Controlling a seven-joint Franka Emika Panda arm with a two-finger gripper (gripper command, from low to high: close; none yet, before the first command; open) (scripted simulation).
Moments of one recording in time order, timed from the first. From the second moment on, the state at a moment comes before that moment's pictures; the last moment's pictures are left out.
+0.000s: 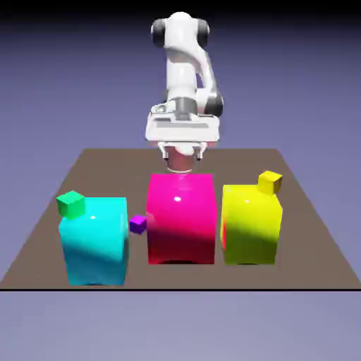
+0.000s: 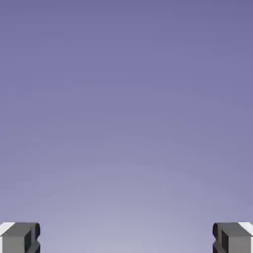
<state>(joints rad) 0.04 -0.54 0.04 -2.82 0.03 3.04 0.73</state>
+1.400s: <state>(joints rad) 0.52 0.35 0.50 -2.95 0.64 3.50 0.40</state>
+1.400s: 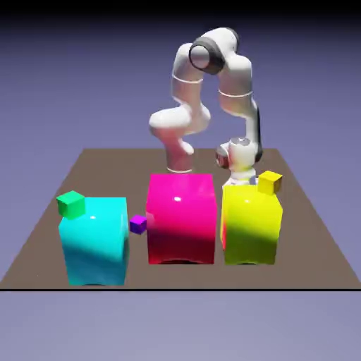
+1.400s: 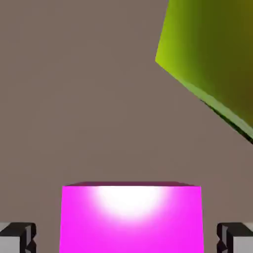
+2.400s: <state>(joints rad) 0.52 -0.34 0.55 -2.68 0.31 2.57 0.50</state>
